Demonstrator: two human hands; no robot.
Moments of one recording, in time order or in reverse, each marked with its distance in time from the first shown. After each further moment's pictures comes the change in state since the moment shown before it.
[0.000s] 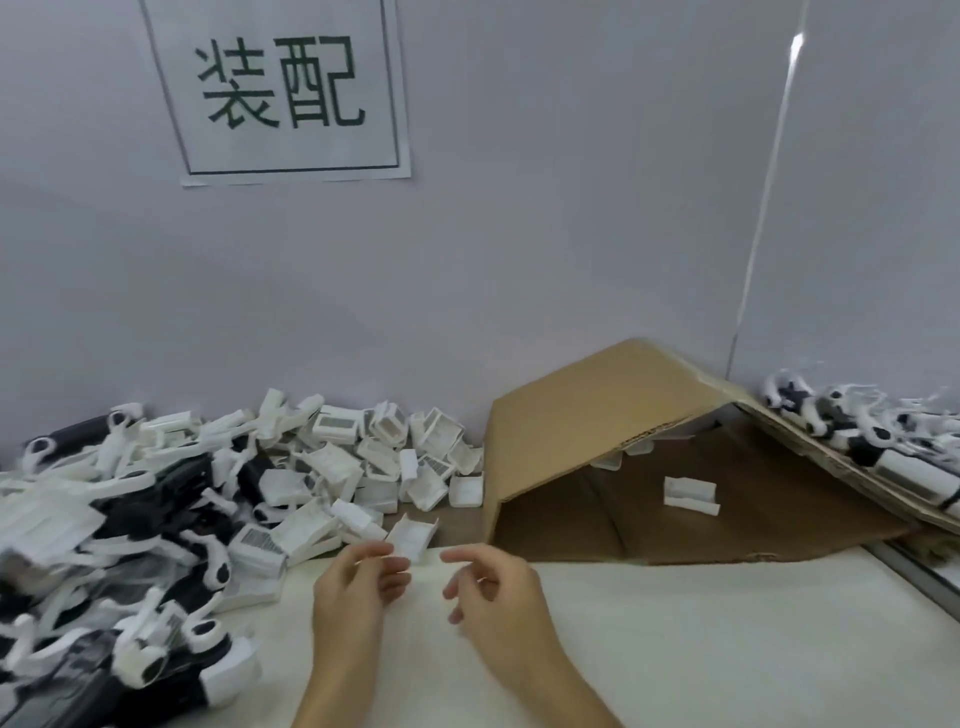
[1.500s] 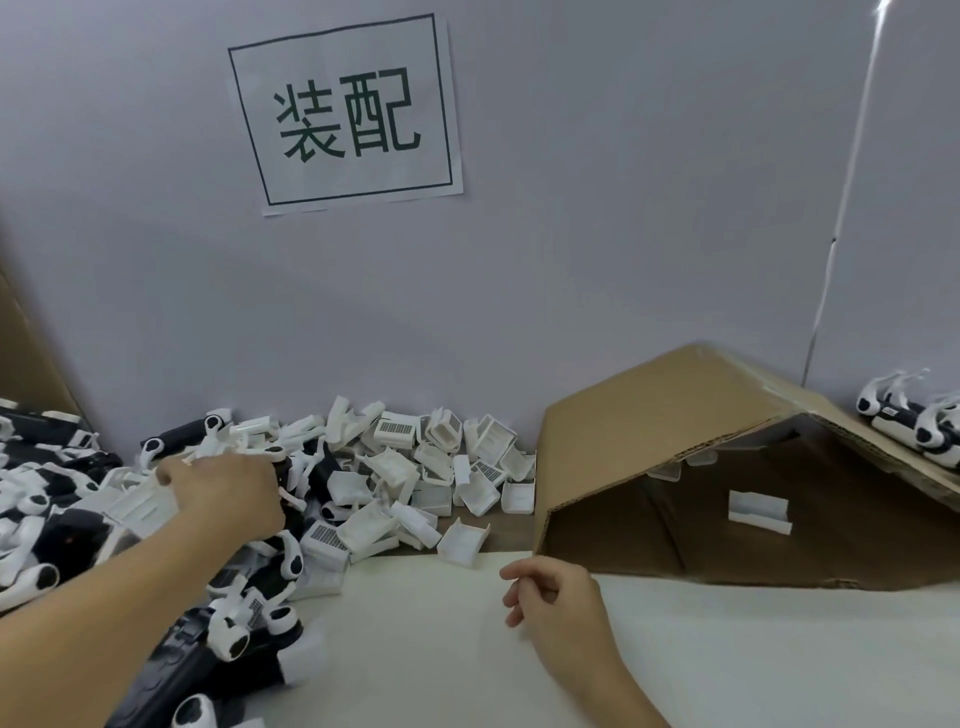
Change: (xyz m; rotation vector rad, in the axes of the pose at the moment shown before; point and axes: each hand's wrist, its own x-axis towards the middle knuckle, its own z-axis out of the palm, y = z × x) left_hand 0.065 0.160 -0.079 2.218 0.143 0.083; right_hand 0.002 -0.006 -0.012 0.007 0.015 -0.007
